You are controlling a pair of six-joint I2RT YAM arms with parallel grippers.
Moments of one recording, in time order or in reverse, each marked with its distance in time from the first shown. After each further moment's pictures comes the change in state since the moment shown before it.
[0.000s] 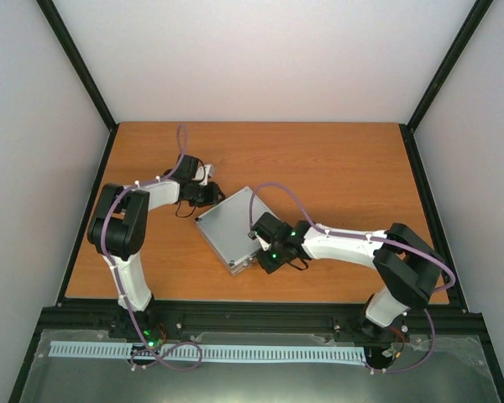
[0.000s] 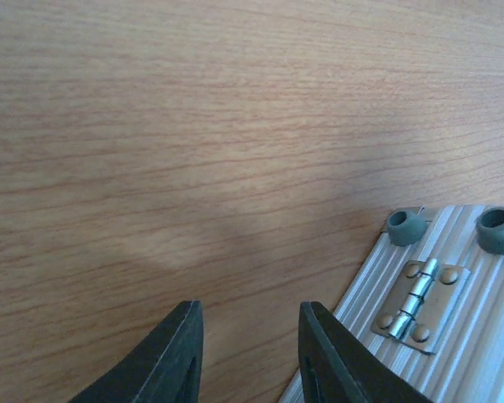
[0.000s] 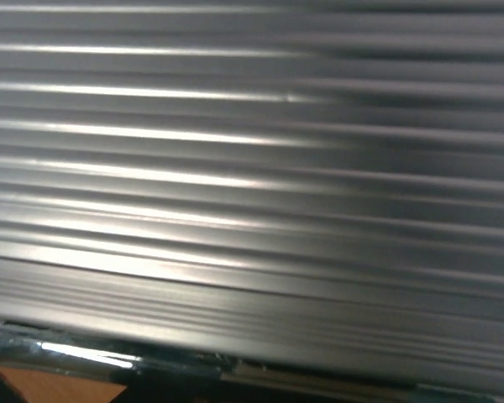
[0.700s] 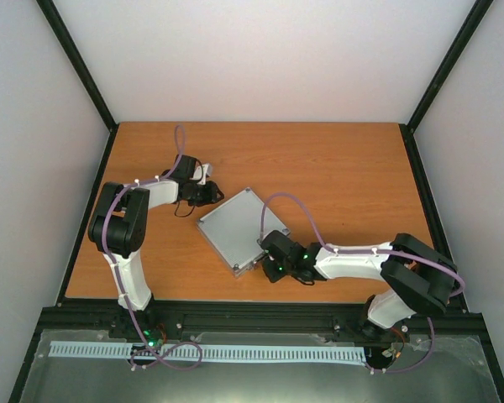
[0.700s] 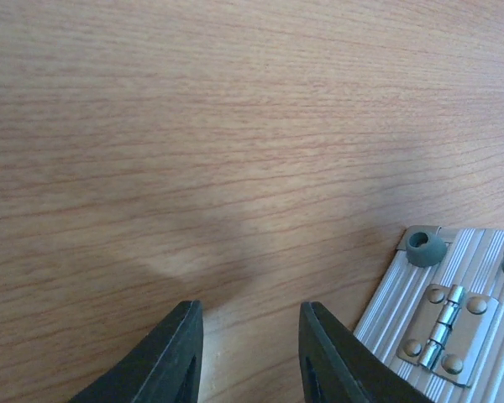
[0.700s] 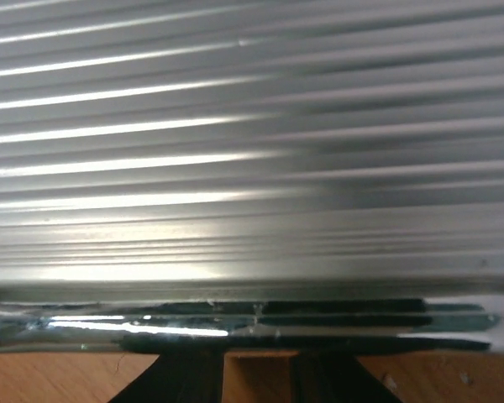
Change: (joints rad) left arm 0.022 0.019 0.000 0.033 0.013 -0.003; right arm 0.068 -0.089 -0.245 0.323 0.149 0.129
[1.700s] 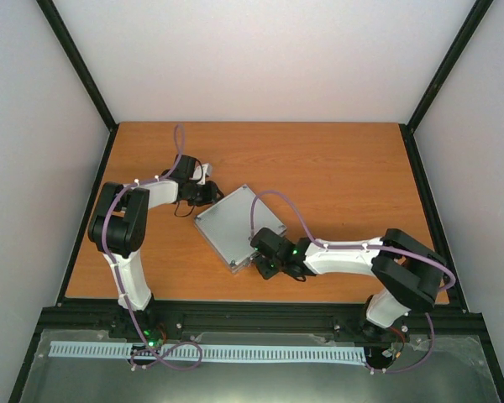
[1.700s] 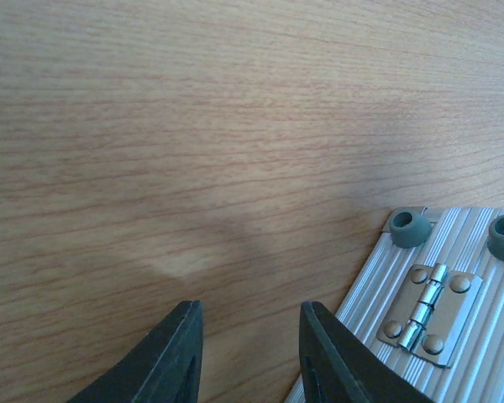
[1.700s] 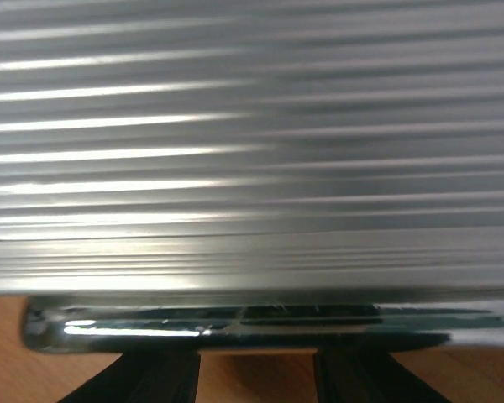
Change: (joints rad) left arm 0.002 0.000 0.000 0.000 0.000 -0.003; right arm 0.021 0.051 0.117 -0.095 0.049 -0.025
